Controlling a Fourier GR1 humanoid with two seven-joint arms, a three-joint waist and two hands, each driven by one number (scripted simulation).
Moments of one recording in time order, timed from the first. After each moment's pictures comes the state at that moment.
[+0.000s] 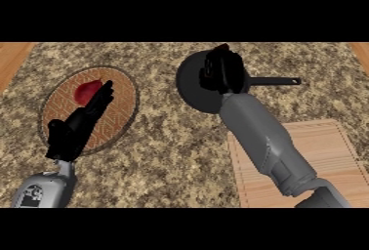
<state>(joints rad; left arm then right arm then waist) -0.19 0.20 -0.05 -1.59 -0.05 -0.12 0.22 -1.04 -0.02 0.24 -0.43 0.72 -0.76 0.12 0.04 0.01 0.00</state>
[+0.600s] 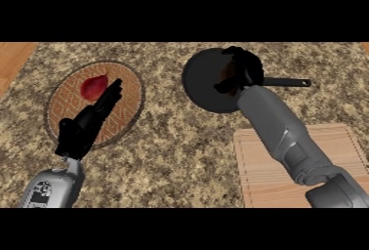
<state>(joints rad) -0.21 0.17 -0.07 -1.58 -0.07 -0.13 0.21 -1.12 -0.09 0.08 -0.20 0.59 -0.57 0.07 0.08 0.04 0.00</state>
